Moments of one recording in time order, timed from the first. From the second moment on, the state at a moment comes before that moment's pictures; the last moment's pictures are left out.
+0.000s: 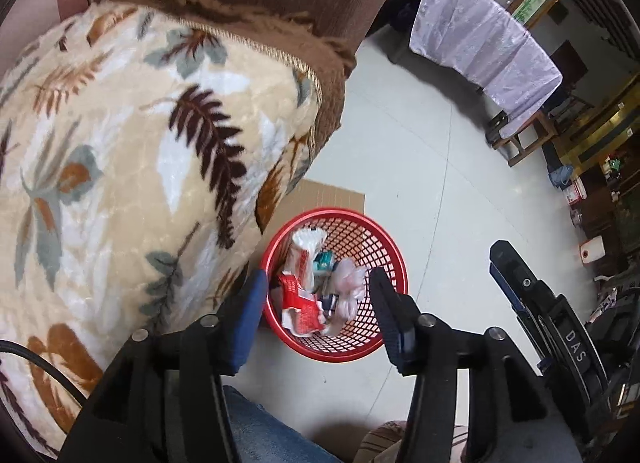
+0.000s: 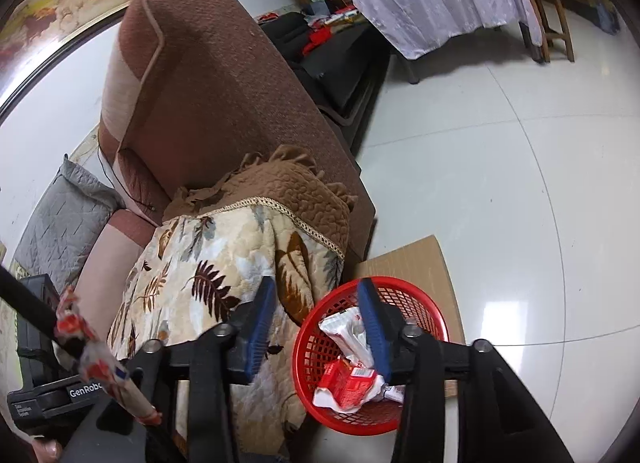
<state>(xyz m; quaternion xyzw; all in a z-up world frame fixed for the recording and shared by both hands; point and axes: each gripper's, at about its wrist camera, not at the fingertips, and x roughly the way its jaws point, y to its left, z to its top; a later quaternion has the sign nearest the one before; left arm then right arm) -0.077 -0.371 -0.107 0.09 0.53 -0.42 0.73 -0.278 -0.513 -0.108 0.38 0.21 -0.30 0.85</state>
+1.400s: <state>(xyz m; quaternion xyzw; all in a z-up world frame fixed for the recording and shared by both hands) -0.160 -0.248 -0.005 0.09 0.32 -0.38 0.86 -0.301 -0.399 -0.037 0.21 0.27 -0.31 0.89</state>
